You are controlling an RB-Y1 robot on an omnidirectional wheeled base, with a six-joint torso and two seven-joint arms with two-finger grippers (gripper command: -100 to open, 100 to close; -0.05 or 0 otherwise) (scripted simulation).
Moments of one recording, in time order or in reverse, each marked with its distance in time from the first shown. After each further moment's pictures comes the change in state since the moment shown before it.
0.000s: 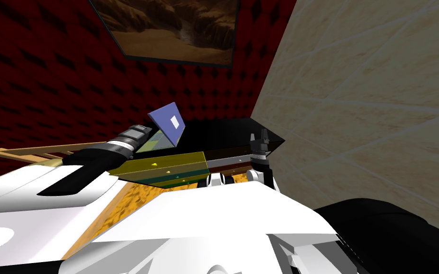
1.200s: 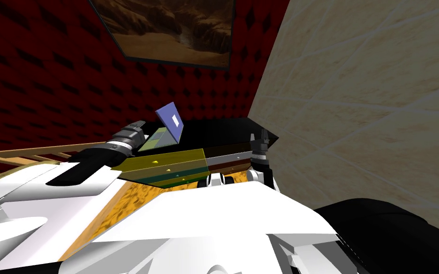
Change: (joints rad) left arm -0.104 -0.147 -0.016 0.152 0.092 -0.084 0.082; right arm 0.000 0.000 0.000 0.000 0.000 0.000 0.000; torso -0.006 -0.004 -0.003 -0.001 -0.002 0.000
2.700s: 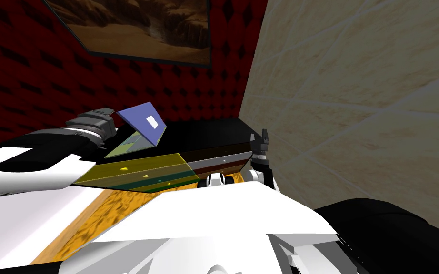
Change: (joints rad) left arm 0.025 0.166 0.211 0.035 0.044 0.243 0.028; right arm 0.000 0.000 0.000 0.000 0.000 0.000 0.000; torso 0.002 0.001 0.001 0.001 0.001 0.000
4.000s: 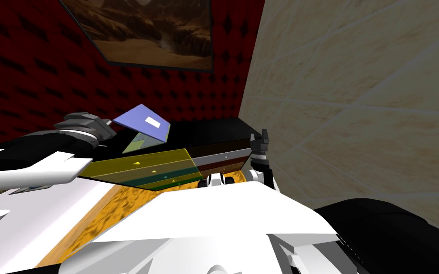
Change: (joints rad) left arm -0.128 -0.145 0.003 0.113 0.105 -0.069 0.100; right arm 0.000 0.000 0.000 0.000 0.000 0.000 0.000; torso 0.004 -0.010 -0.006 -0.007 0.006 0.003
